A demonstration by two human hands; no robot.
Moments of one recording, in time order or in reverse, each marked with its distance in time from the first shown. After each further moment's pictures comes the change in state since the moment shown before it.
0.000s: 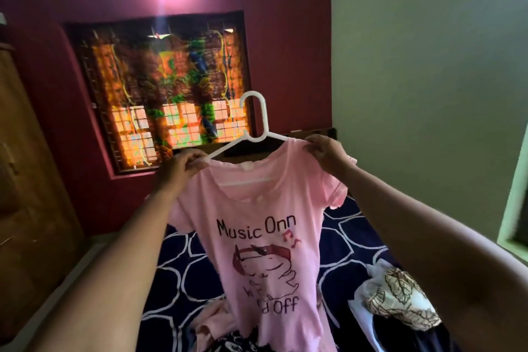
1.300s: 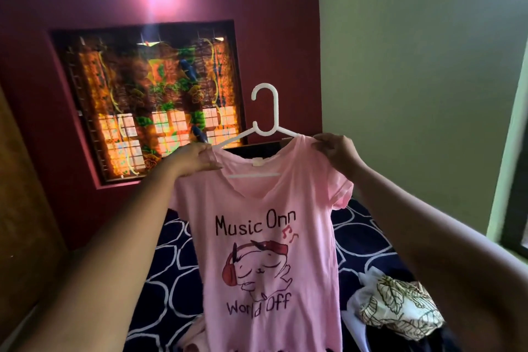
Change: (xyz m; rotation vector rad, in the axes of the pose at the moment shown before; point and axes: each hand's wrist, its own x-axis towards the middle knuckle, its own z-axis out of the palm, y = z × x) left_hand 0.055 0.060 -0.008 0.274 -0.365 -0.075; right_hand 0.013 0.023 -0.035 0.055 0.134 0.001
